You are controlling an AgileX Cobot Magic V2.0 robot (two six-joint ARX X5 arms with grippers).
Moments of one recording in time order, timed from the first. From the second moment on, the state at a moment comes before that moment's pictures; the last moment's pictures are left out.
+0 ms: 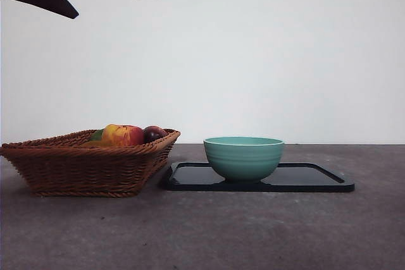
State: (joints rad) left arm -0.43 1.01 1.02 -0.72 0.47 -0.10; right arm 0.38 0.56 0.76 -0.92 -0.41 0.13
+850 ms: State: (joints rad) left arm -0.43 1.00 1.02 -0.84 0.49 -0.01; right arm 0.38 0.61 0.76 -0.75 -0.38 0.29
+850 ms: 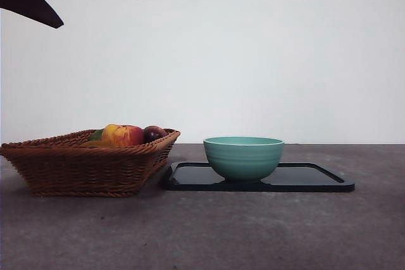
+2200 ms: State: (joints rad) left arm -0.43 1.00 1.02 -0.84 0.49 -0.01; right arm 0.35 1.77 1.19 -0.36 -0.19 0.30
